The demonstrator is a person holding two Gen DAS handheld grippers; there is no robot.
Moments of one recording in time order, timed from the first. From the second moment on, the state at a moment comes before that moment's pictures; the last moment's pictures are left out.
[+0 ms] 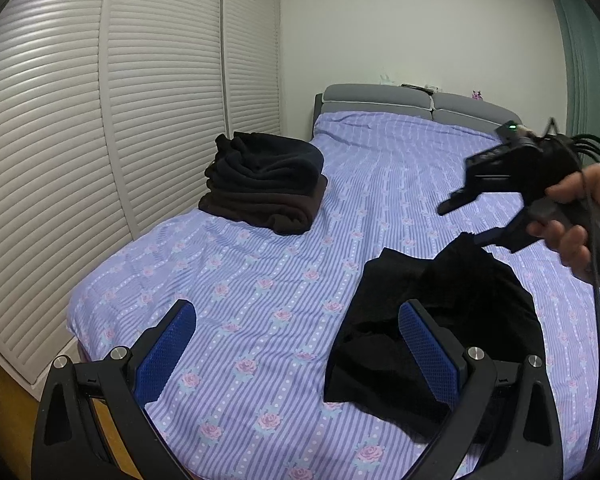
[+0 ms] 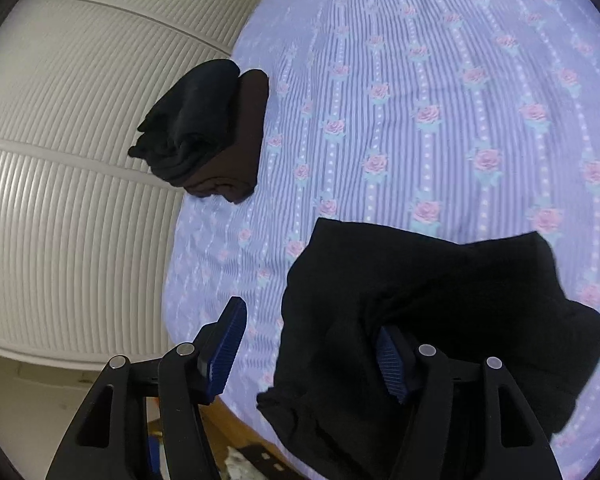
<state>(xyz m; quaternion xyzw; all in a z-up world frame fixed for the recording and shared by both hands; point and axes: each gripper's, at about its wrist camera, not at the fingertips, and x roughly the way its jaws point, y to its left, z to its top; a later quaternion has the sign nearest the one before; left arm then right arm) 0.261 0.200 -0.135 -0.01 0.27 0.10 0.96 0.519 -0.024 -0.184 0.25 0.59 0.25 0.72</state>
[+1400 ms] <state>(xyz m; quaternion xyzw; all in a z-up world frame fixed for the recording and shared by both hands) 0.277 0.225 -0.156 -0.02 0.29 0.13 0.95 0.546 0.057 -0.215 0.12 0.55 0.28 0.78</state>
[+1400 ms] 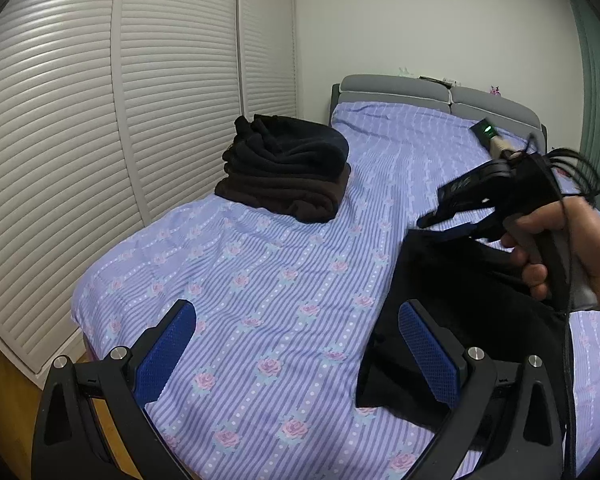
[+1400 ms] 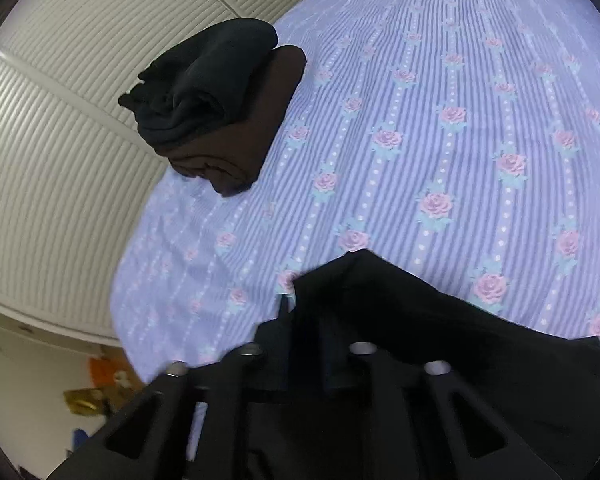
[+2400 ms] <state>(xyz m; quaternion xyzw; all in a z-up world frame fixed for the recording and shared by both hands) 0.226 0.158 -0.141 0.03 0.29 0.05 0.96 0.239 -0.114 -0.126 0.01 0.28 0.11 0.95</state>
